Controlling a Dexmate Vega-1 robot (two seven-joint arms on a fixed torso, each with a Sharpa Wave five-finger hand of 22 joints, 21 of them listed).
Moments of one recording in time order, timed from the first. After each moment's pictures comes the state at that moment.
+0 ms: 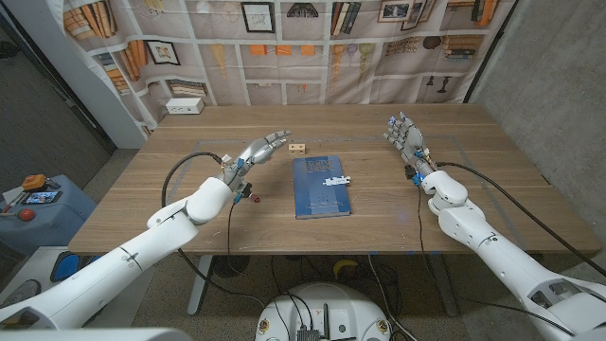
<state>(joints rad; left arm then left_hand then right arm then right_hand) 0.99 0.82 0.48 -1.79 0.08 -0.11 0.21 0.04 0.09 0.72 0.10 0.19 0.22 -0.17 0.18 0.17 0.15 -0.17 0.19 0.17 0.06 -0.04 0.17 0.17 0.16 -0.04 0.19 0.17 -0.83 -0.50 -0.39 -1.24 0.61 0.38 0.06 0.13 0.09 0.34 -0.03 0.19 0.13 -0.03 0.18 0.17 0.14 0.01 0.19 0.19 0.04 0.00 0.19 0.33 0.29 0.00 0.18 0.16</state>
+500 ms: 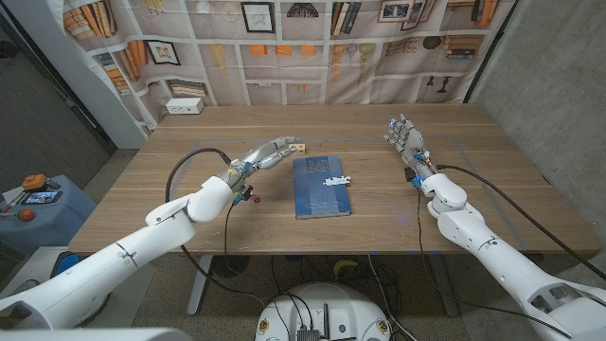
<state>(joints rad) 0.95 0.87 0.52 -1.81 0.24 -0.13 0.16 0.02 0.07 0.71 0.10 0.19 0.21 -0.21 0.18 0.17 0.14 -0.20 0.18 0.17 0.01 -0.03 0.17 0.17 0.06 -0.03 0.17 0.17 -0.84 -0.49 -0.38 -1.25 0.61 0.39 0.04 0.13 0.09 0.34 -0.03 0.19 0.14 -0.04 0.18 0.17 0.14 0.01 0.19 0.19 0.04 0.00 0.19 0.32 0.29 0.00 0.18 0.16</state>
